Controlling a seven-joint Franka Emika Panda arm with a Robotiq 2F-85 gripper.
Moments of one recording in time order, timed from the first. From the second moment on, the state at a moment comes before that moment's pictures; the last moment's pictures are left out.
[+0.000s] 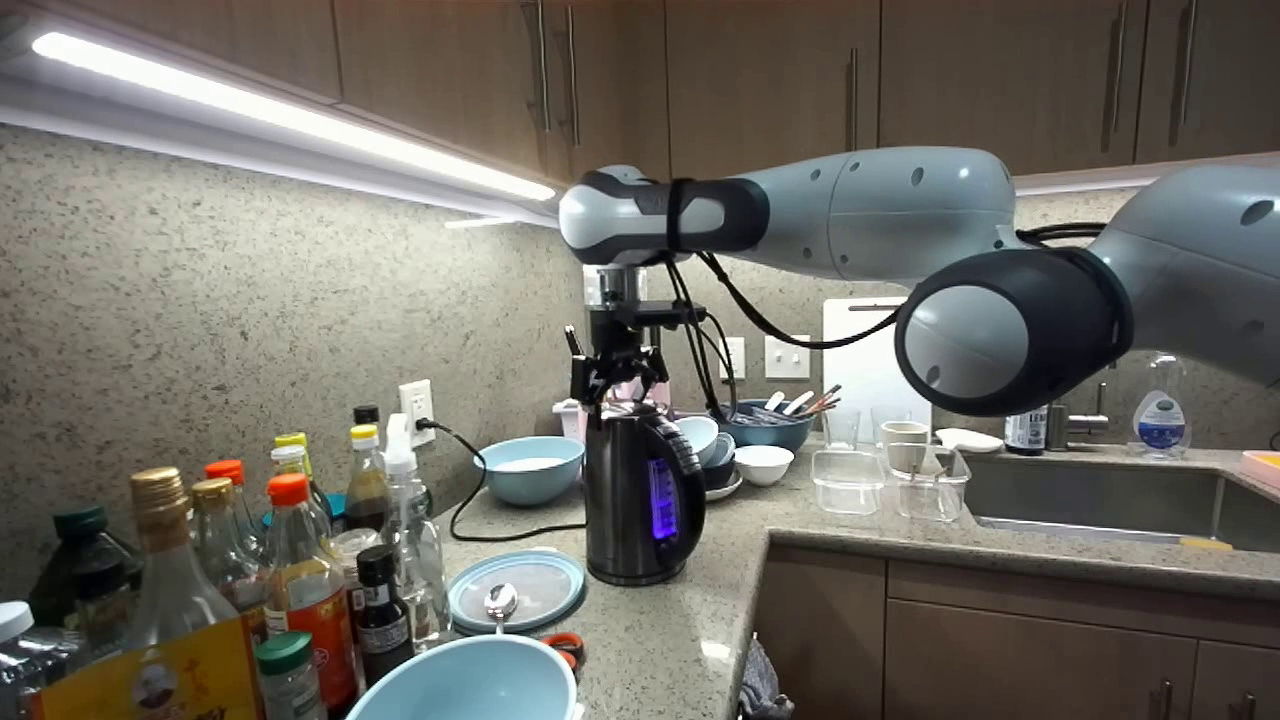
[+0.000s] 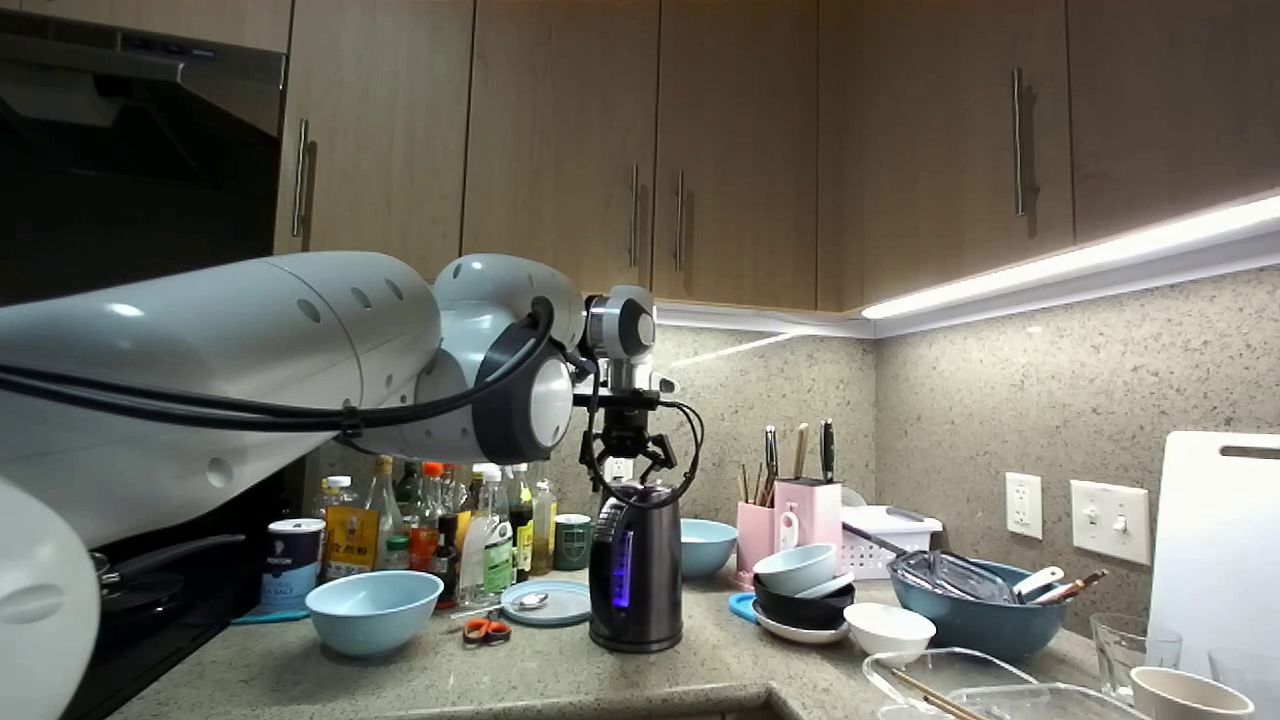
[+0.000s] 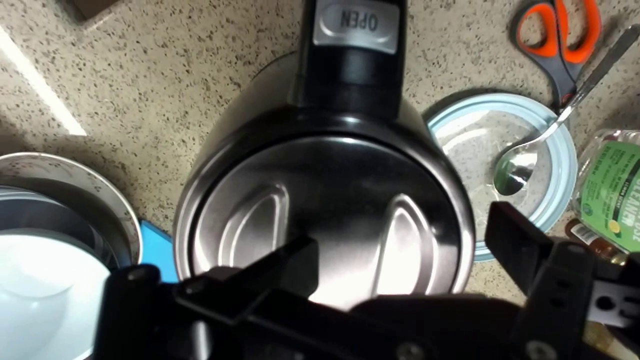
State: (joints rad) arm 0.07 1.09 0.02 -0.37 0.00 1.49 -0.02
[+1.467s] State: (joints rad) arm 0.11 1.09 -0.02 -0.38 -0.02 1.53 -0.06
